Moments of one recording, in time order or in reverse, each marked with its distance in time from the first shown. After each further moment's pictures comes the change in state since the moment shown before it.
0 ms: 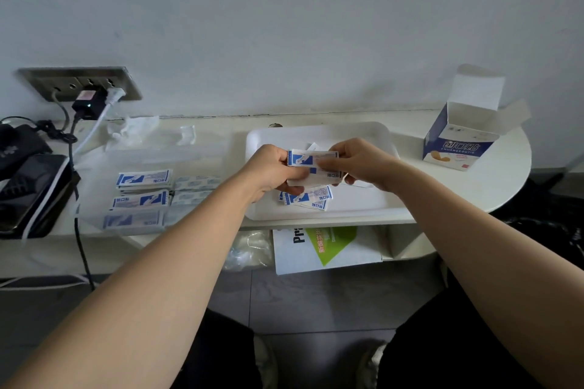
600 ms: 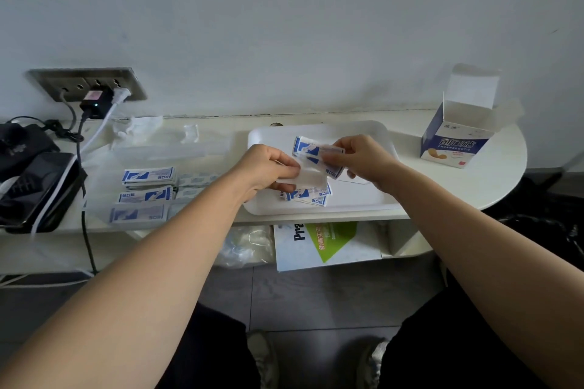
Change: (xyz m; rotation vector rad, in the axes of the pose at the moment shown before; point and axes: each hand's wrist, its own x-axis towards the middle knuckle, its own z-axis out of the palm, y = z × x) left_hand -0.015 -0.002 -0.009 -0.004 0.074 -0.022; right_hand -0.008 0.003 0.004 0.095 0.137 -0.007
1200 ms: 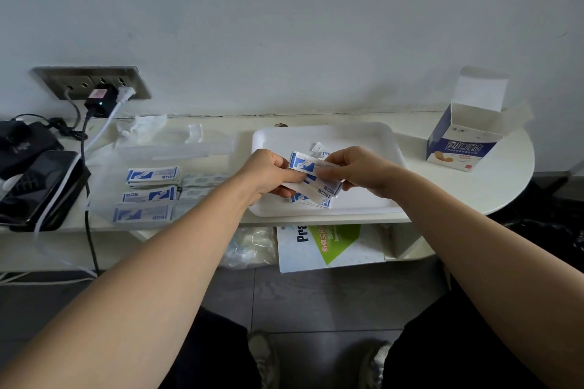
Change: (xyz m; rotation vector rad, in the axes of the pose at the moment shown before) left_hand 0.002 -0.006 0.000 0.088 0.026 -0.023; right_hand 0.005 0.003 0.010 0.007 -0.220 0.064
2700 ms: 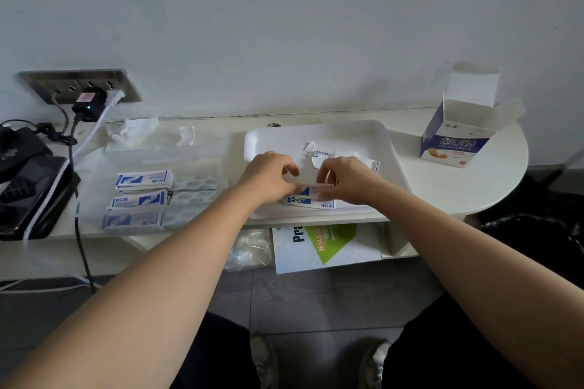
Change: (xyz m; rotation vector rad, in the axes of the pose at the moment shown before) left_hand 0.010 -0.004 0.009 0.760 0.060 0.248; right_hand -0.002 0.010 0.014 -0.622 0.178 -0.098
